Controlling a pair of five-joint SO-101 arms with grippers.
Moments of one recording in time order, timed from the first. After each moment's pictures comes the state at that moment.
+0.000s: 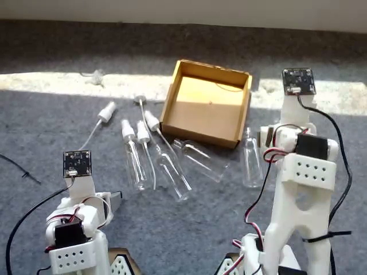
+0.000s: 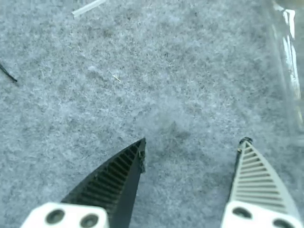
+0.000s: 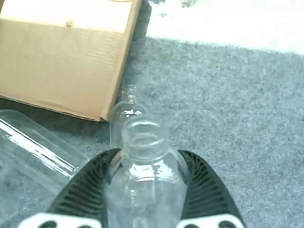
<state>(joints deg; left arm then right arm) -18.9 -102.9 96.0 76.9 0.0 7.4 -36.2 31.7 67.6 15.1</state>
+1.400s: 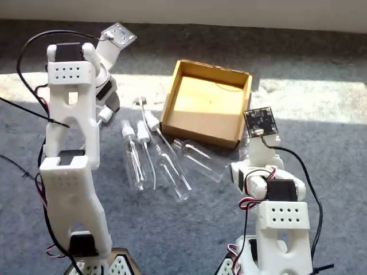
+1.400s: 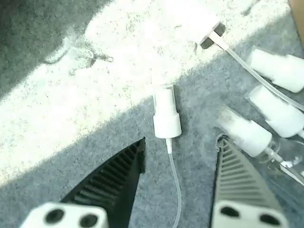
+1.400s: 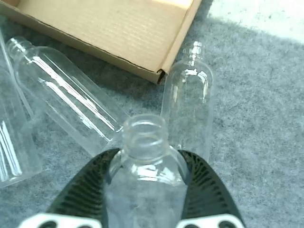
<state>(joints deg) -10.0 37.7 -49.0 95.6 -34.7 -3.2 -57.5 60.1 61.2 13.1</state>
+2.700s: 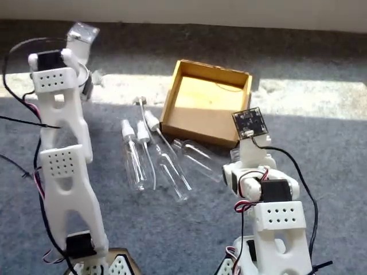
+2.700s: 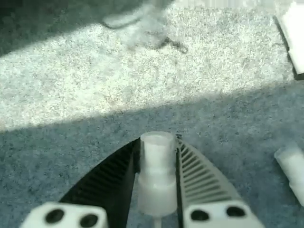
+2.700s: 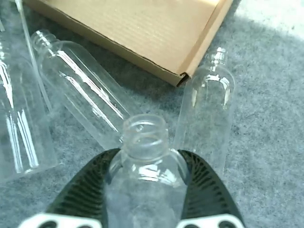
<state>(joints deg) -17.5 60.7 -81.1 100.5 -21.8 -7.6 -57.7 60.4 61.3 13.1</state>
